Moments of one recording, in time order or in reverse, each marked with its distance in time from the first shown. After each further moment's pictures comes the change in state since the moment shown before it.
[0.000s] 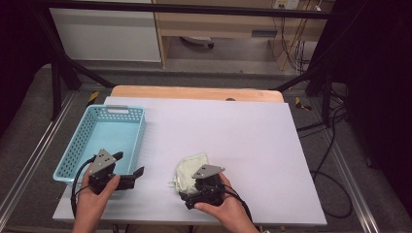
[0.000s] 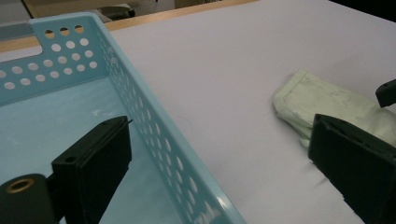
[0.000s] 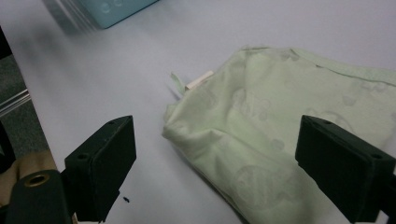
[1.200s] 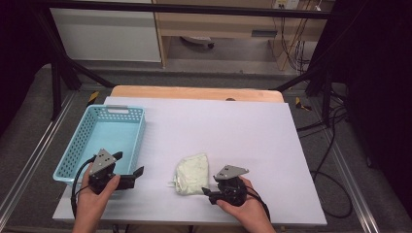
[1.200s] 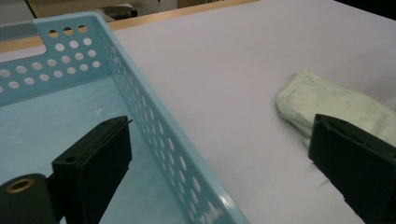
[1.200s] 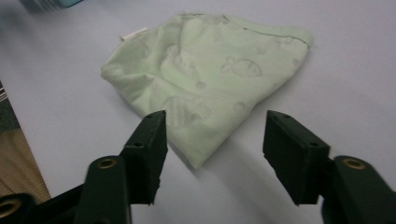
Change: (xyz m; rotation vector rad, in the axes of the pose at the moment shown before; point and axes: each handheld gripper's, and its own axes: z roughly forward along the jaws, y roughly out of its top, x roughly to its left) left arm 0.000 0.000 0.000 -0.004 0.012 -0.002; right arm -0.034 -0.028 -0.037 -0.001 -0.062 0.017
